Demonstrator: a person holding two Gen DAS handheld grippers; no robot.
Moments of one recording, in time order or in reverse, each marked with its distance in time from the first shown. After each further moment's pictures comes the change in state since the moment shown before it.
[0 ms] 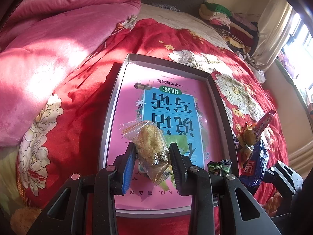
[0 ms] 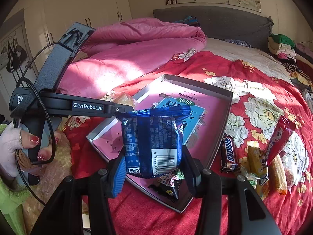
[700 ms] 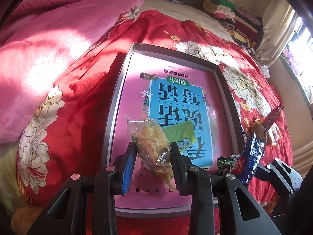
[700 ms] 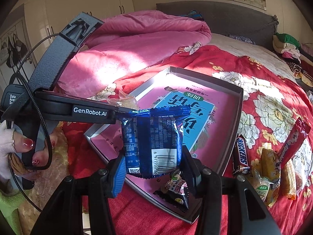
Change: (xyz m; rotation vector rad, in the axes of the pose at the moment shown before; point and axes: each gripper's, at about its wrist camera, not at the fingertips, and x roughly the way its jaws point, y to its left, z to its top) left arm 0.014 0.009 -0.001 -0.007 0.054 0.024; right arm 0.028 0.007 -0.001 -0.014 0.049 0.001
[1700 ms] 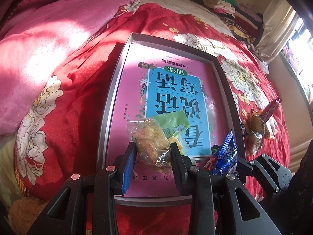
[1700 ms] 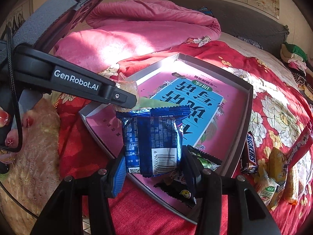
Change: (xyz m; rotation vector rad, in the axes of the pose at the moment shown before) left arm -0.001 -0.002 -0.010 -0.001 0.050 -0.015; right arm 0.026 0.013 -0.011 -0.106 0.066 -0.037
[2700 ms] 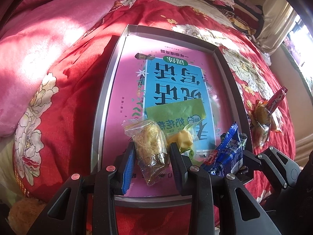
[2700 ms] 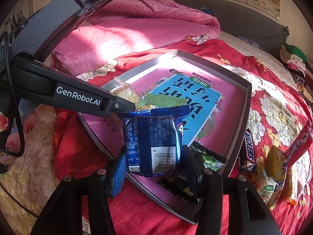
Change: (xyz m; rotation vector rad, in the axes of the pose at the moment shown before) left arm 0.014 -0.004 -0.003 0.033 0.040 0.025; right arm 0.003 -0.002 -0.005 -0.013 0.011 -0.008
